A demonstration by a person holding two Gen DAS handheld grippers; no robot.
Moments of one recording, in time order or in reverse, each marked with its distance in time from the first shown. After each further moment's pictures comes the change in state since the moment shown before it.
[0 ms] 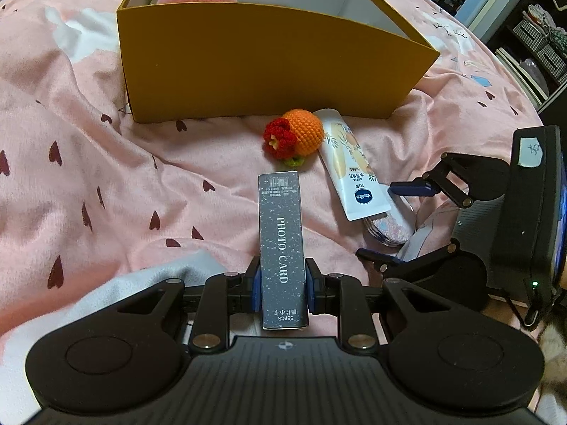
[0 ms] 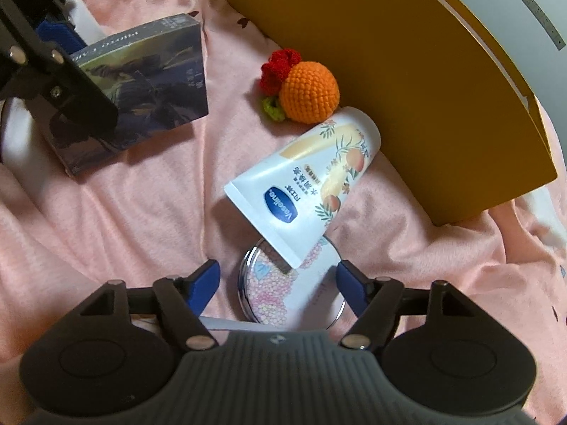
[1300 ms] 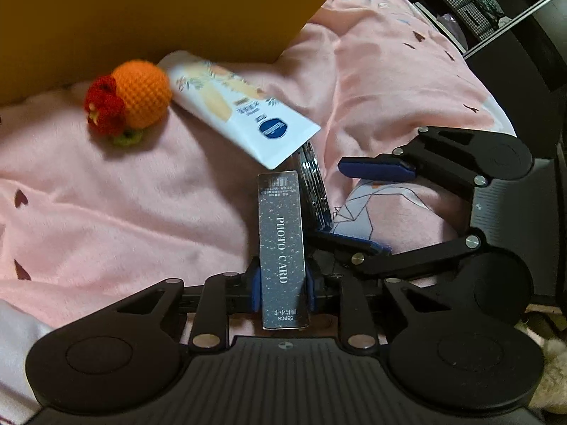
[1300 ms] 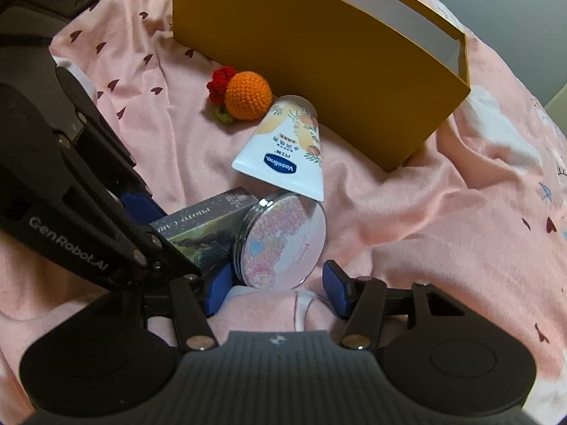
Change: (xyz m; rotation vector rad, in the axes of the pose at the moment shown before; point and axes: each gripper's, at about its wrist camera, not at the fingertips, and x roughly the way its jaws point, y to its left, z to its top) left arm 0.071 -0.048 0.010 0.130 0.145 -0.325; right arm -0.039 -0.025 -0.034 0.237 -0.043 0.024
